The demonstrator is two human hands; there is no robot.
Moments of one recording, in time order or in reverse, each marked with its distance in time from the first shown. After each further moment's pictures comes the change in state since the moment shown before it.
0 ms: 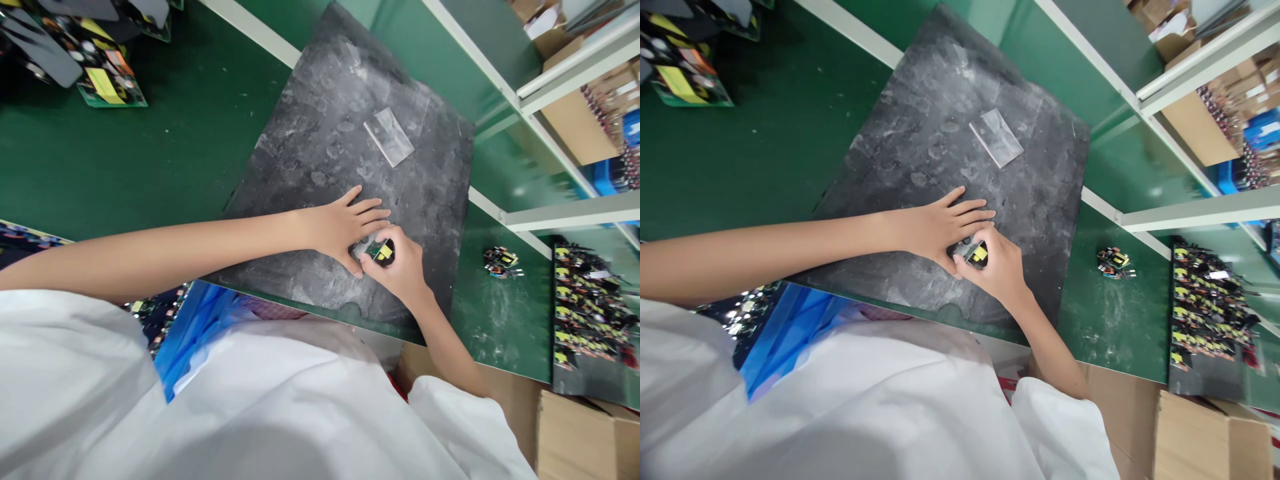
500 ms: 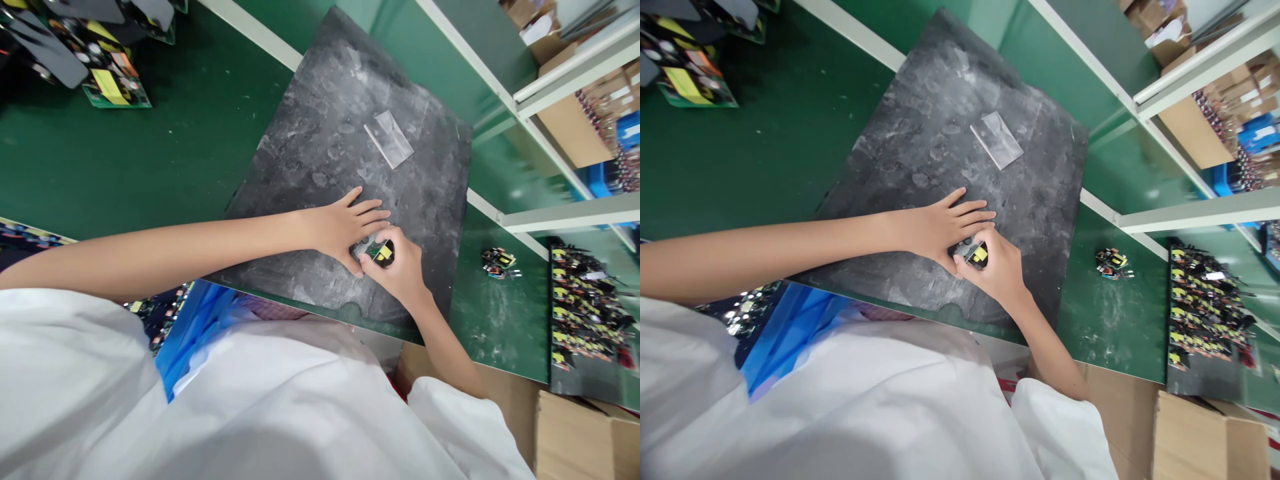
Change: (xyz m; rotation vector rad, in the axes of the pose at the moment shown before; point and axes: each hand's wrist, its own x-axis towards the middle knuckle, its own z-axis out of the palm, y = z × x) left_hand 0.000 0.000 0.001 0.012 0.002 -0.001; right_hand -0.001 -0.003 0.000 -0.006 0.000 0.024
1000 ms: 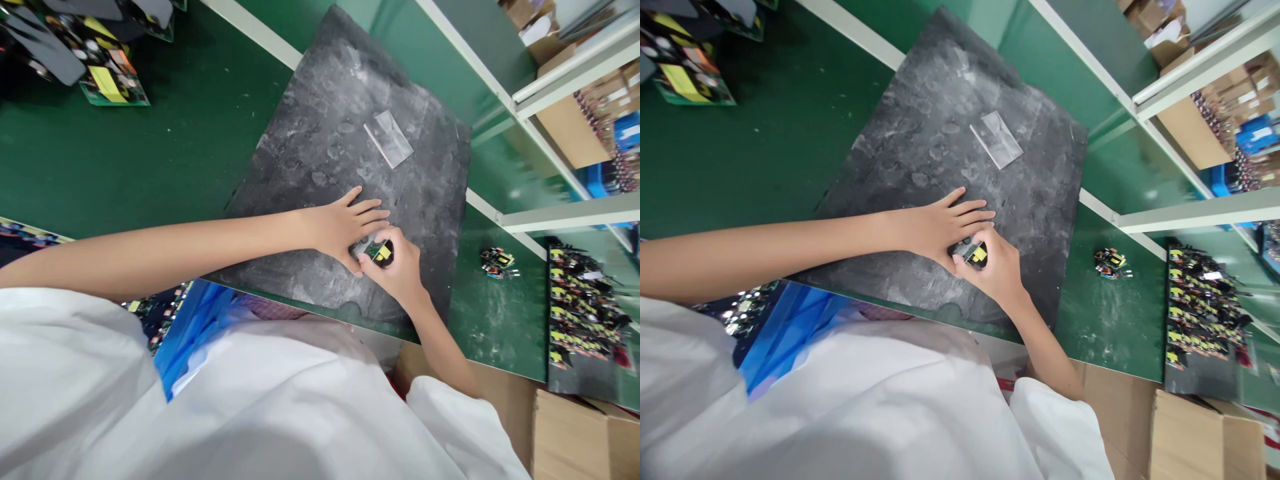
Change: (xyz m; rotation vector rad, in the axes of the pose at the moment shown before) left_hand 0.000 0.000 0.000 0.022 -0.004 0.005; right_hand -0.002 0.000 0.002 0.005 0.014 0.001
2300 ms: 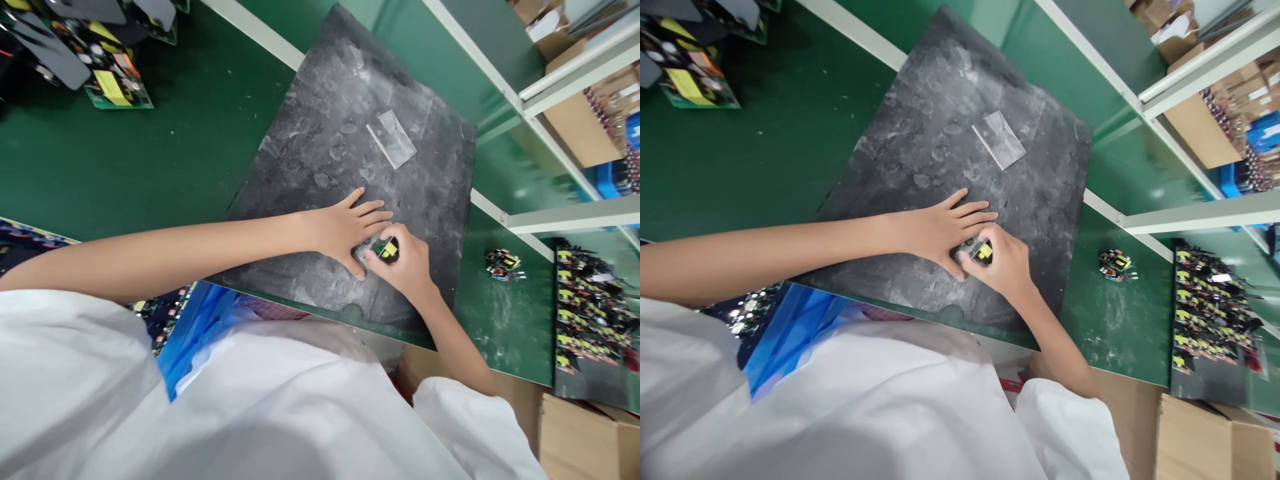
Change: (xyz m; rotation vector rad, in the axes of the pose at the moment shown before) left_hand 0.001 0.000 0.001 0.009 -0.002 -0.004; right_hand 0.008 0.011 -0.002 -0.099 -0.005 -0.087
